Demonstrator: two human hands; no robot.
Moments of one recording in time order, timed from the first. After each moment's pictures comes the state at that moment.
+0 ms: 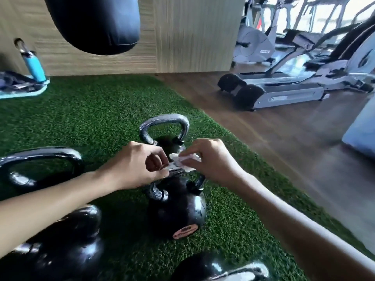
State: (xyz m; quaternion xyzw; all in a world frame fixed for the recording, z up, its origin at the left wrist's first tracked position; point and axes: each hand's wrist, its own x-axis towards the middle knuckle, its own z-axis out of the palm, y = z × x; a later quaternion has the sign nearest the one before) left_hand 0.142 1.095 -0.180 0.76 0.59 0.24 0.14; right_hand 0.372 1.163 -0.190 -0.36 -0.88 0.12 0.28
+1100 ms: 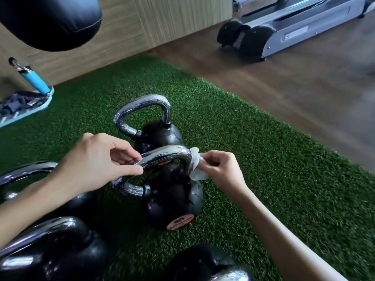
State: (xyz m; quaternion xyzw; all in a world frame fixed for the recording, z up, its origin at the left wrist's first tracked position) left_hand 0.199 1.102 -0.144 0.71 0.69 0.12 0.10; right_hand 0.438 1.170 -0.317 -0.48 -0.58 0.49 0.45
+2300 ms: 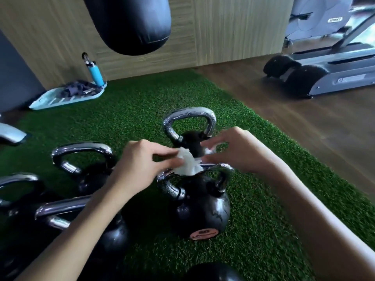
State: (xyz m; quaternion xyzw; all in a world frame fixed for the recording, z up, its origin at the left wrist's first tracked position) left_hand 0.178 1.074 -0.176 0.65 0.68 0.33 0.04; right_hand 0.395 1.193 -0.176 -0.37 -0.86 0.27 0.21
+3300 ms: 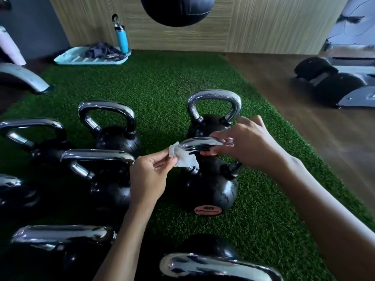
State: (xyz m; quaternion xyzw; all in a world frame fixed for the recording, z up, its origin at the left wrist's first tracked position) left_hand 0.192 1.018 -0.277 0.34 0.74 0.56 0.13; right_hand 0.368 1.184 -0.191 -0.27 -0.95 0.01 0.15
